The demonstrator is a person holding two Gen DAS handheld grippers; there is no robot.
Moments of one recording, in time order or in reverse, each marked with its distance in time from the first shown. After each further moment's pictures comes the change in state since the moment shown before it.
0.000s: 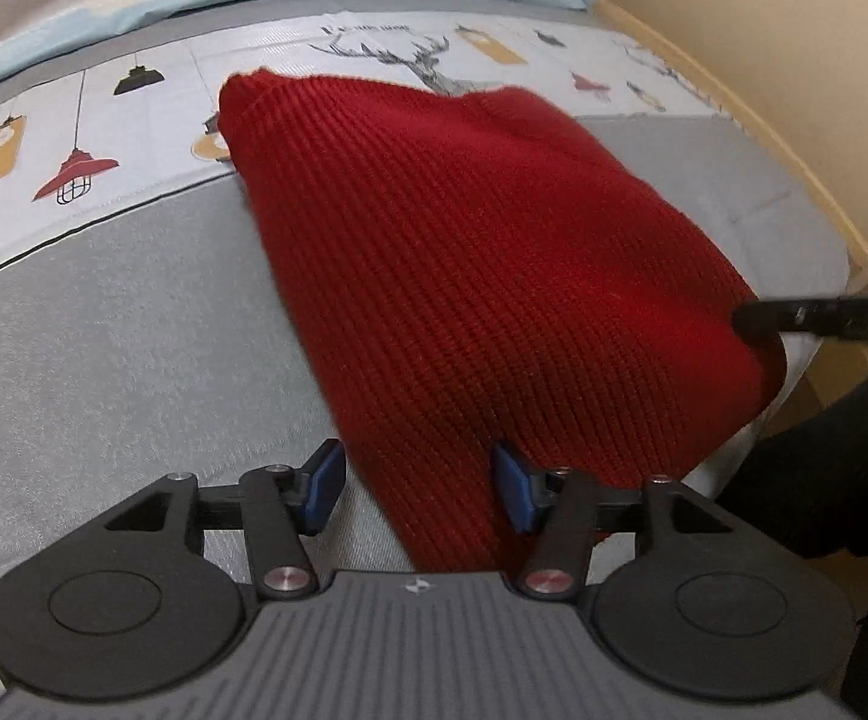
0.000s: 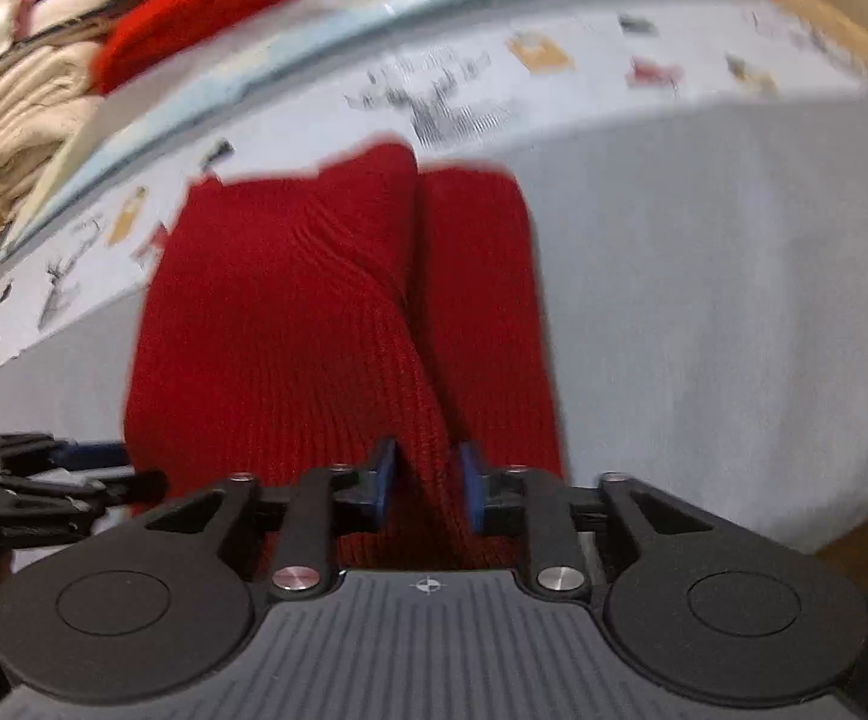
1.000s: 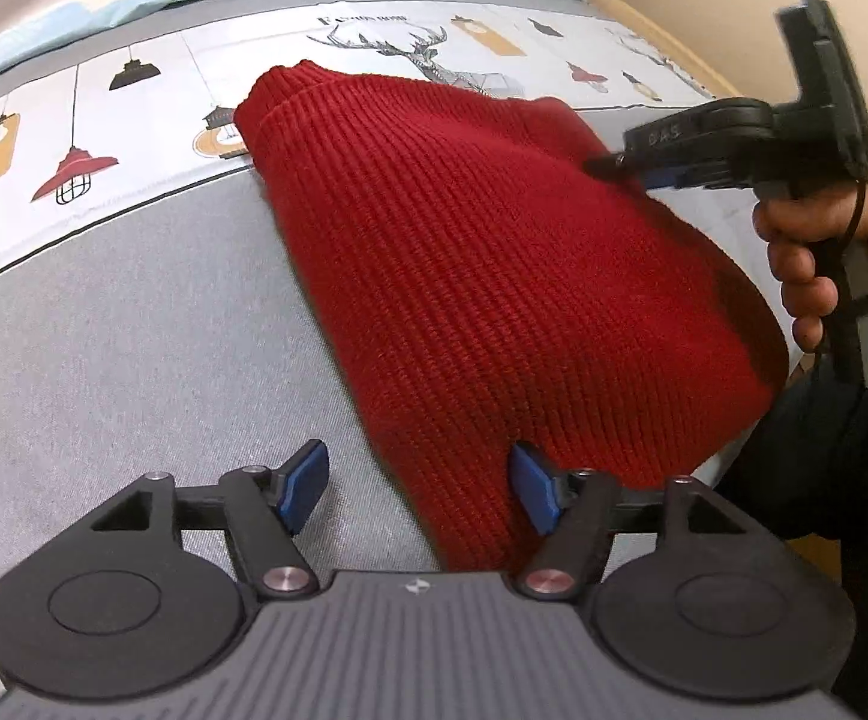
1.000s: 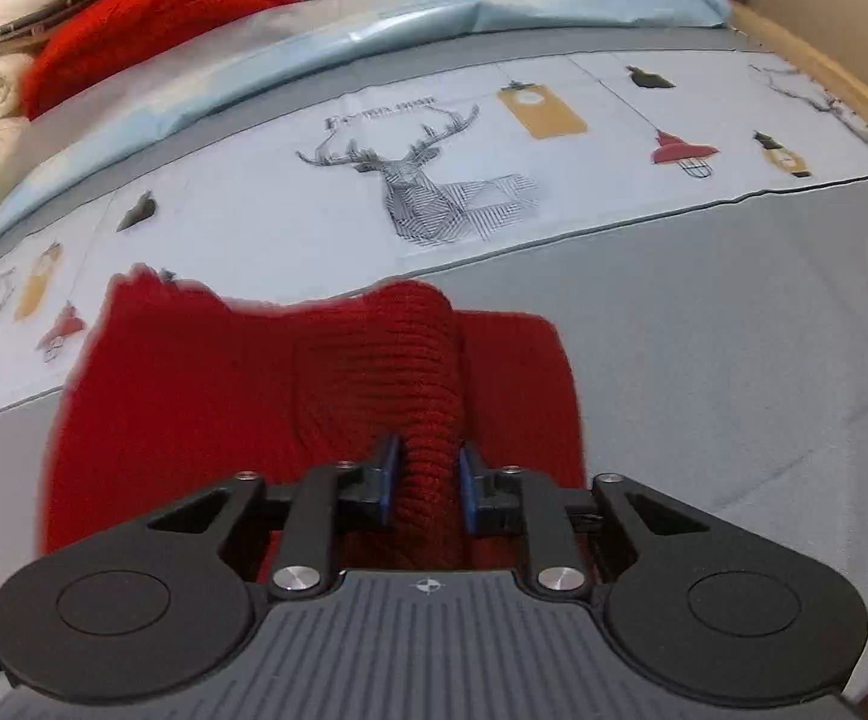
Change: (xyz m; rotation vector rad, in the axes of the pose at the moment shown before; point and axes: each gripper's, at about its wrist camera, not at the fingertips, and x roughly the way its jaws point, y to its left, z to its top) left arm -0.005 0.009 0.004 0.018 0.035 -0.016; right arm 0.101 0.025 0.079 0.014 -0.058 -0.146
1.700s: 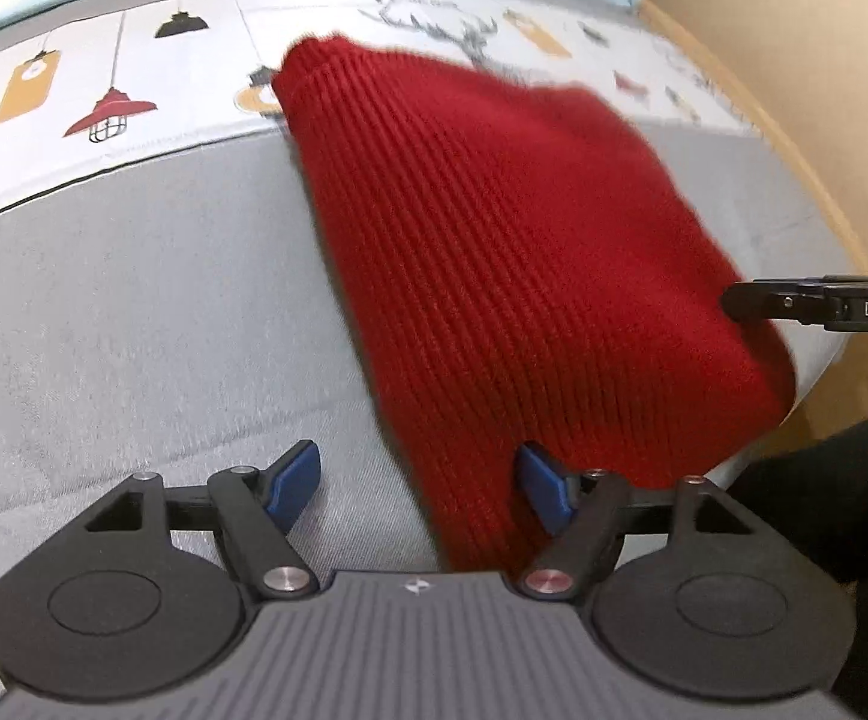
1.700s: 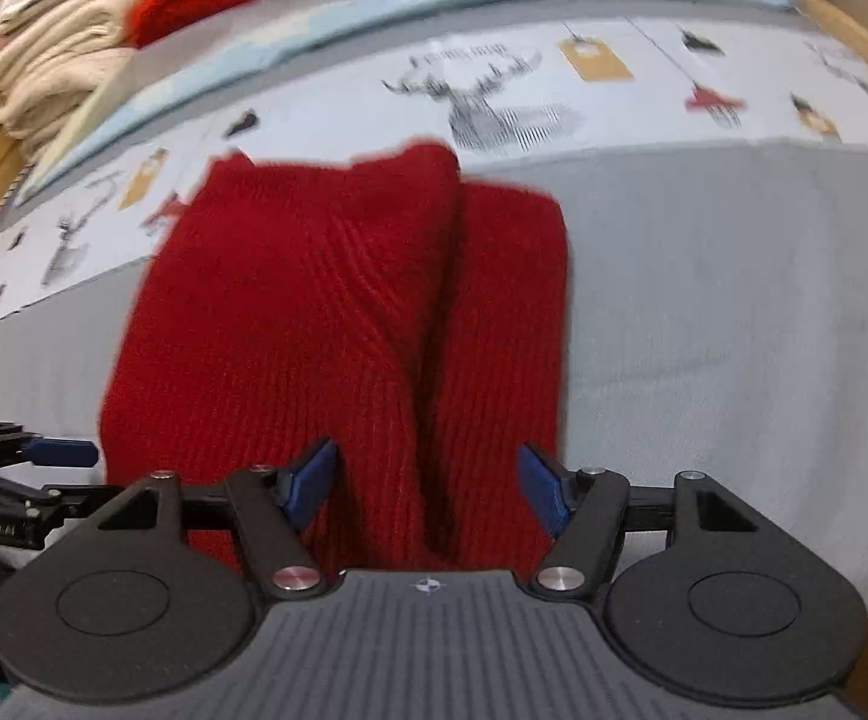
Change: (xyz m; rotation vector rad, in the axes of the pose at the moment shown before) left arm -0.005 0.012 -0.006 -0.143 0.014 -0.008; right arm -0.064 -0.037 -0.052 -0.131 0.112 0.199
